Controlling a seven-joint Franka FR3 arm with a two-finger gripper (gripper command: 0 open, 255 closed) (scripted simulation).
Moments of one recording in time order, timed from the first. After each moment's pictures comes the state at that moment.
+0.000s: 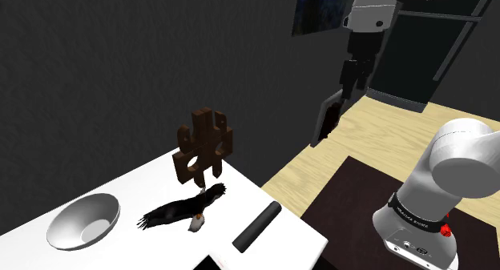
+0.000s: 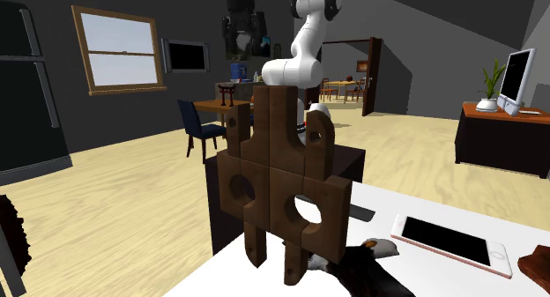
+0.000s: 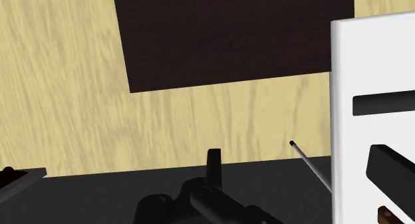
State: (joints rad) arm 0.00 -0.82 0.03 -2.45 0.01 1.52 0.09
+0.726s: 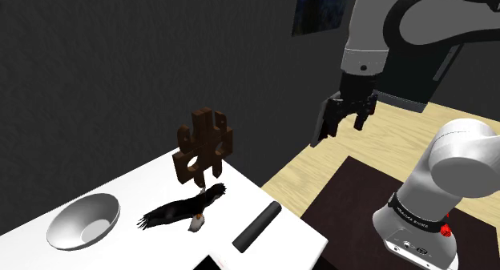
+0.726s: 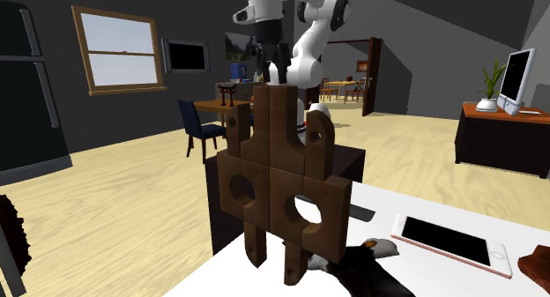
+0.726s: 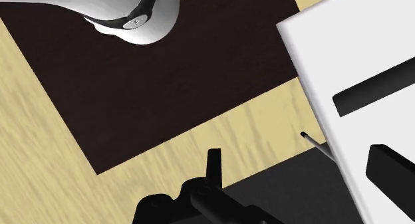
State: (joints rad) arm -0.01 -0.94 0.22 -2.71 0.25 1.66 0.50
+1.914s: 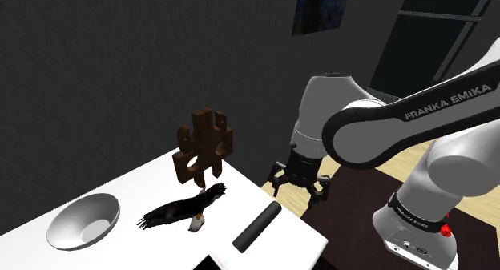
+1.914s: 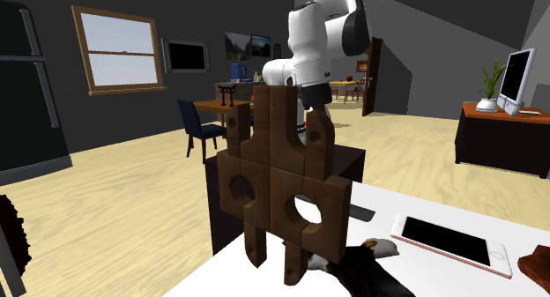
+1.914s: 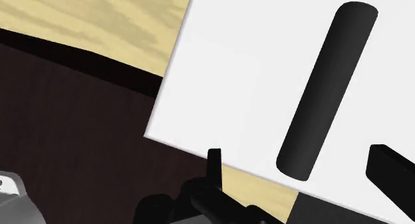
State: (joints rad) arm -0.06 -0.54 0.84 -2.79 0.83 2.33 1.29
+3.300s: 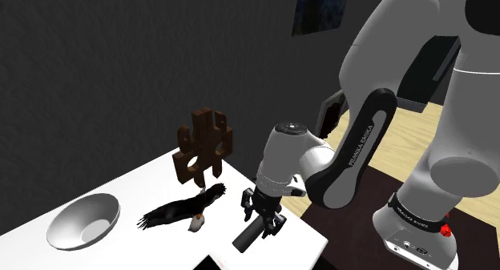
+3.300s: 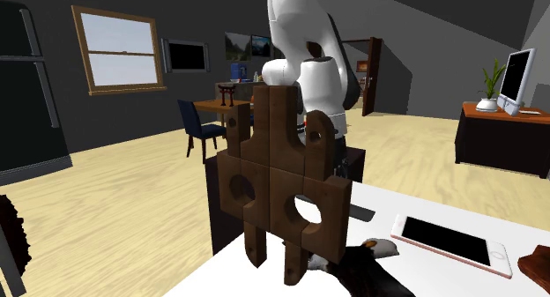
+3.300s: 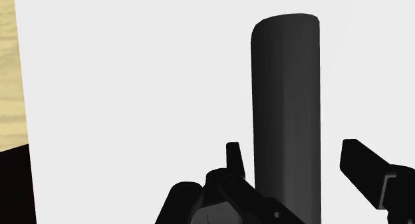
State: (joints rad) arm -0.02 0.26 0.71 -2.65 -0.13 3.02 2.36
